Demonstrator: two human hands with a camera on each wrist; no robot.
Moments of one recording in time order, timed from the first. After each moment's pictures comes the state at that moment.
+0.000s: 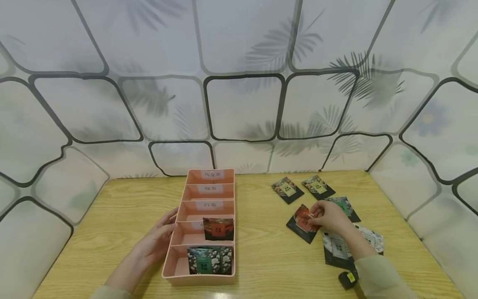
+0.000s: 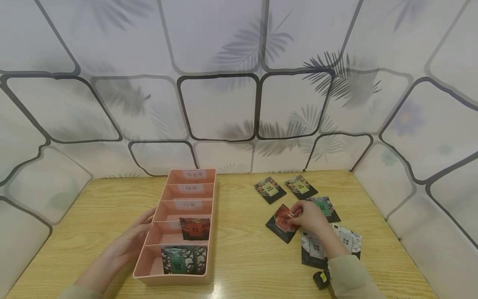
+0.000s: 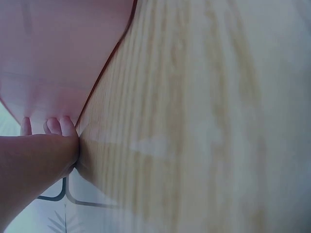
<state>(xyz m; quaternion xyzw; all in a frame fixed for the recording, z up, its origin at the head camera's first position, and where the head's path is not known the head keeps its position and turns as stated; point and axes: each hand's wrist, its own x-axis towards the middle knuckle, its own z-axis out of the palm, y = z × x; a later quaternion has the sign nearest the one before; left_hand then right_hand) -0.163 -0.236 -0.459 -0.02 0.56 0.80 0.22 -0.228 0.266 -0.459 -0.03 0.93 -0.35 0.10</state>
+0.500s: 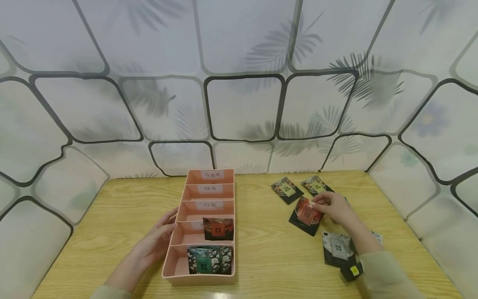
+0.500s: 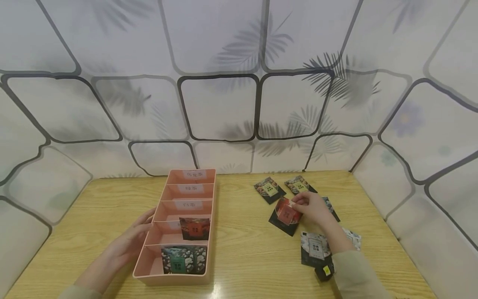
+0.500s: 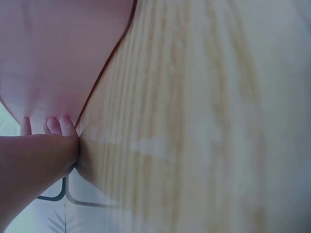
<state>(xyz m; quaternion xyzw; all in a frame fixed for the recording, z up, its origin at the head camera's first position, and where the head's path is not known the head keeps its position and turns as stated) -0.164 -0.237 -0.463 -0.01 0.56 0.80 0.22 -0.241 0.276 -0.441 -0.03 0.91 -0.40 0.08</state>
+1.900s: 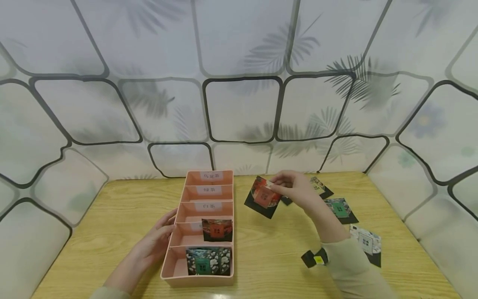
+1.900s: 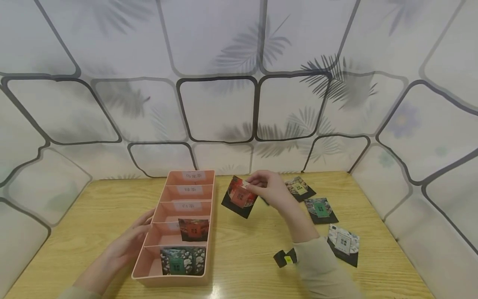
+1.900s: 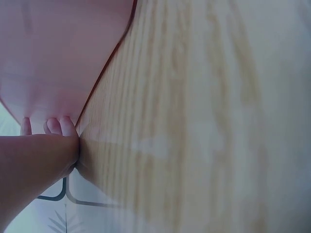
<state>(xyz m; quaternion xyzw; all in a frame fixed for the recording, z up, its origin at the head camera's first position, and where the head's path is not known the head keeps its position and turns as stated) -0.162 -0.233 -0.458 -0.03 0.57 0.79 0.22 -0.235 0.165 -0.360 -0.13 0.83 -0.54 0.07</state>
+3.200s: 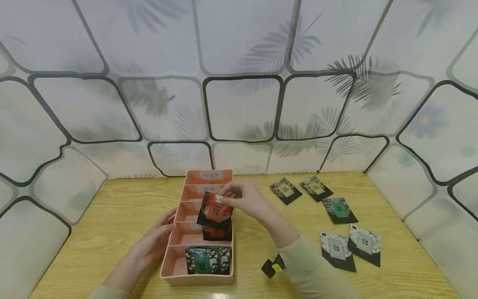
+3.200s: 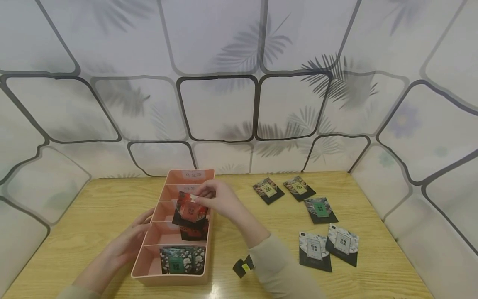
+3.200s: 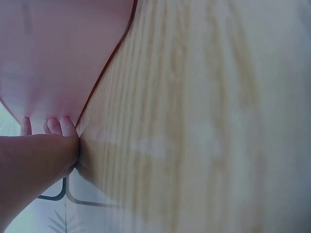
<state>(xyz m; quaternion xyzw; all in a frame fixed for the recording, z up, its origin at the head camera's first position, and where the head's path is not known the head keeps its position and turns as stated) -0.162 -0.235 -0.463 -0.01 0.57 0.79 0.21 -0.225 0.052 -0.376 -0.22 0.78 -0.57 0.12</state>
